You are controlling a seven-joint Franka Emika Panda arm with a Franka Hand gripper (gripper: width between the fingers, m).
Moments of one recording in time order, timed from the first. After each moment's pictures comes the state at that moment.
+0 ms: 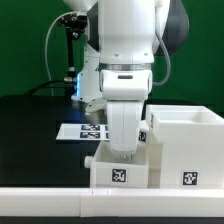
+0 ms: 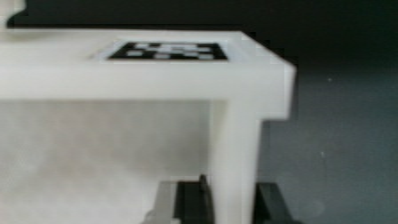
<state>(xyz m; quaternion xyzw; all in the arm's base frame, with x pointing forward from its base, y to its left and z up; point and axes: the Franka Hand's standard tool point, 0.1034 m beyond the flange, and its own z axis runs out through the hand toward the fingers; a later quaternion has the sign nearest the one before) 0.539 0.013 0.020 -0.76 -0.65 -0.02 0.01</state>
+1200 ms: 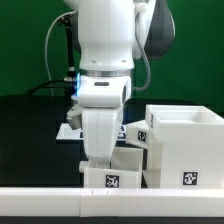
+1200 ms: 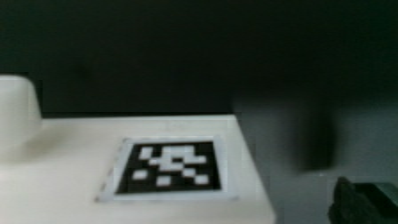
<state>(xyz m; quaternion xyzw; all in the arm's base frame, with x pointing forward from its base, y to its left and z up) 0.533 -0.018 0.010 -0.77 -0.63 -0.01 0.02</state>
